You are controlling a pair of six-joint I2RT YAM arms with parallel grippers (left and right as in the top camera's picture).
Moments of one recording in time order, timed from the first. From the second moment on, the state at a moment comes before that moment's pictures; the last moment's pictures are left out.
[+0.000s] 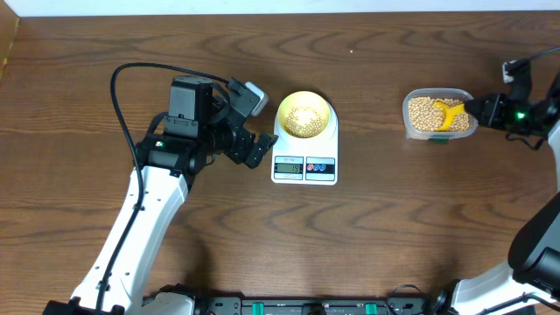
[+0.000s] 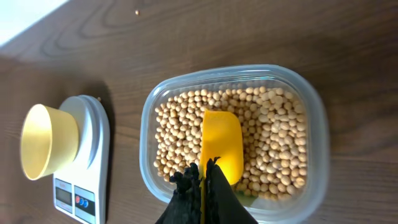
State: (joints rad) left arm -0.21 1.36 1.09 -0.60 0.44 0.33; right arm -0.46 1.79 1.33 -0.69 -0.73 -0.17
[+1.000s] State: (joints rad) left arm -0.21 1.36 1.09 -0.60 0.44 0.33; right arm -0.63 1.79 1.33 -0.69 -0.99 -0.12
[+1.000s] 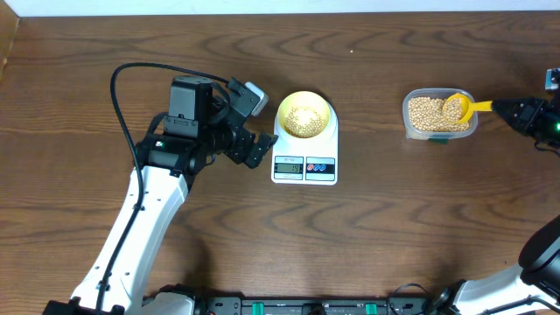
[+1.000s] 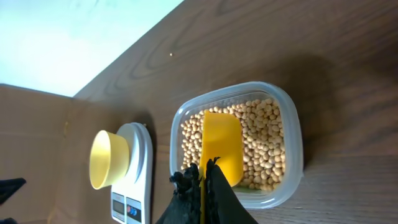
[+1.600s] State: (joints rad) left arm -0.21 1.36 1.09 -0.60 0.44 0.33; right arm -0.63 1.79 1.33 -0.63 -1.13 0.00
